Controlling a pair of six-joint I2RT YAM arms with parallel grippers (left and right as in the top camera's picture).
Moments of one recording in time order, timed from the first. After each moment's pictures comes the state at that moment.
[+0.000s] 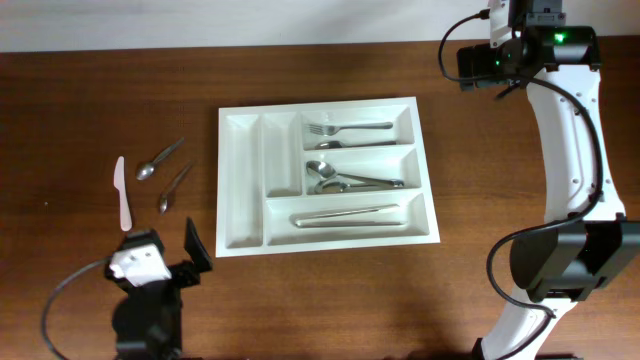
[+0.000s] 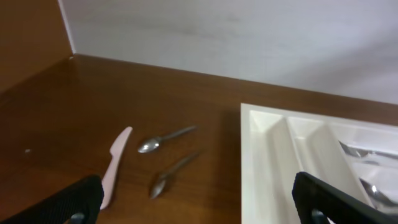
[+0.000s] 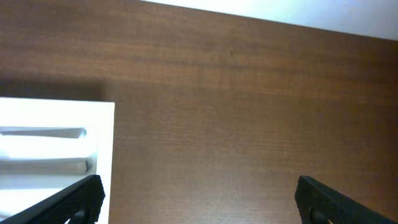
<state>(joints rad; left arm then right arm) 0.01 0.22 0.30 -0.30 -0.18 -0.13 -0.04 2.00 2.13 -1.09 0.10 -0.17</state>
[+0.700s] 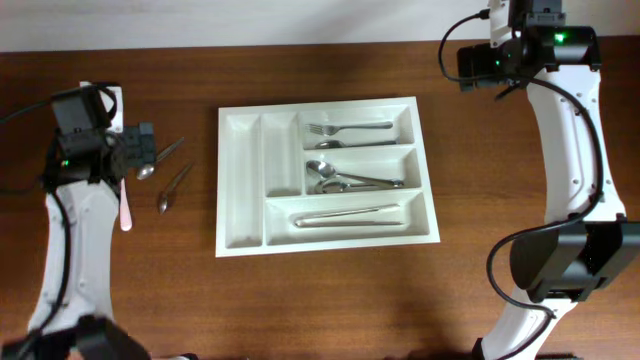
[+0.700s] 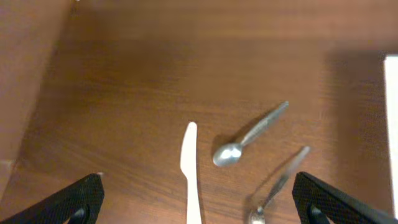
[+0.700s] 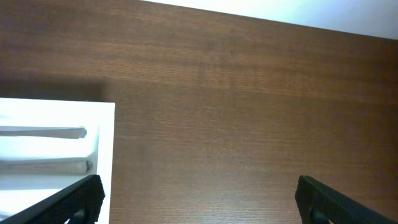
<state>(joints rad) 0.23 1.55 1.28 -0.55 -0.18 0.22 -0.04 2.00 2.13 -1.09 0.10 -0.16</state>
